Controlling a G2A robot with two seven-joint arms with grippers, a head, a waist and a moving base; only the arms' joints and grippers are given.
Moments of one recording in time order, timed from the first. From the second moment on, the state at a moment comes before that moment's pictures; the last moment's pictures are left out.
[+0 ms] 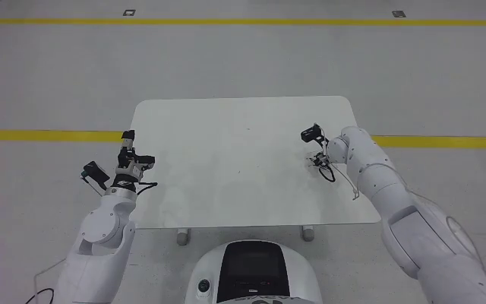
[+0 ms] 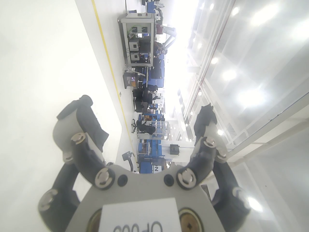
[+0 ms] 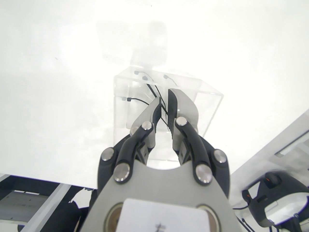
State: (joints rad) left arm 1.73 -1.15 -1.60 -1.80 -0.42 0.00 0.00; right arm -0.64 -1.30 0.75 -0.53 -0.97 -0.29 0.89
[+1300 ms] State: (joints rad) left arm 1.73 -1.15 -1.60 -1.80 -0.42 0.00 0.00; right arm -0.84 -1.14 1.03 -0.98 -1.01 -0.32 0.98
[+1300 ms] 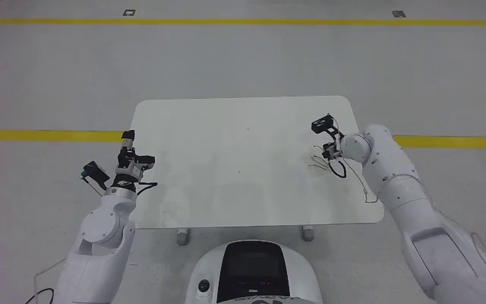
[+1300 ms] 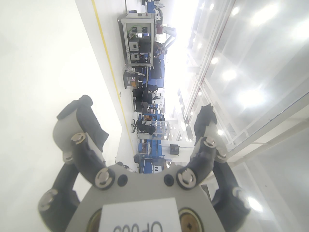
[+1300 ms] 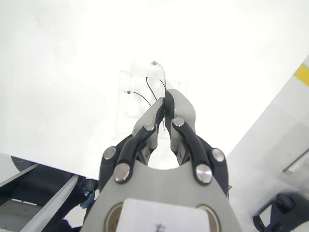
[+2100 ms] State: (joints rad) left arm 1.73 -1.15 -1.60 -1.80 -0.42 0.00 0.00; right arm -1.11 -1.00 1.25 -1.36 -0.56 -0.34 1.04
